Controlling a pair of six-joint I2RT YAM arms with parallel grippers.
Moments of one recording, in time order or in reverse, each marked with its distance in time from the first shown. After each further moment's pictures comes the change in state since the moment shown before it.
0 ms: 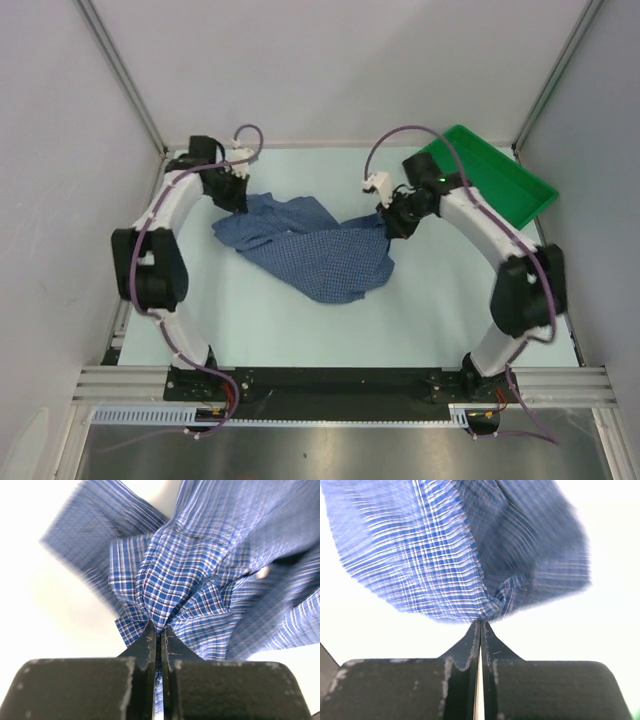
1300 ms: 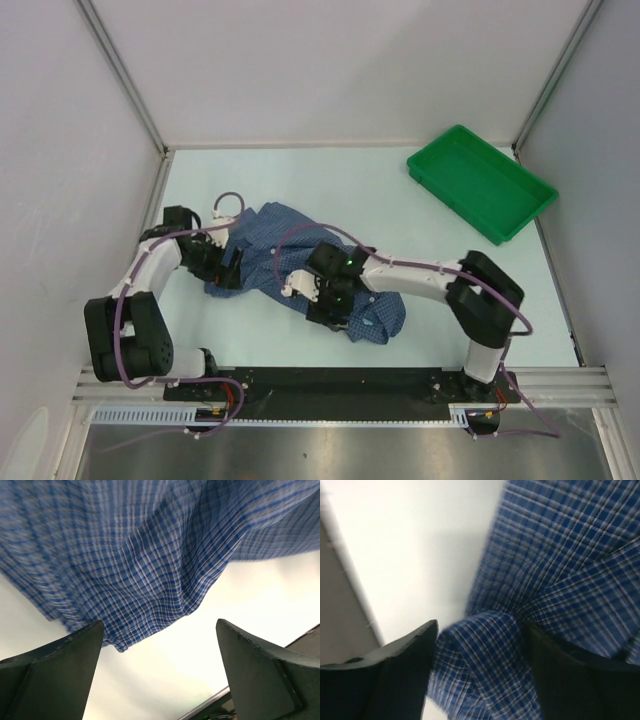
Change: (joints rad) left arm 0.210 -0.548 -0.656 -0.036 0.104 0.126; right arm 0.624 -0.061 -0.216 0.145 0.136 0.154
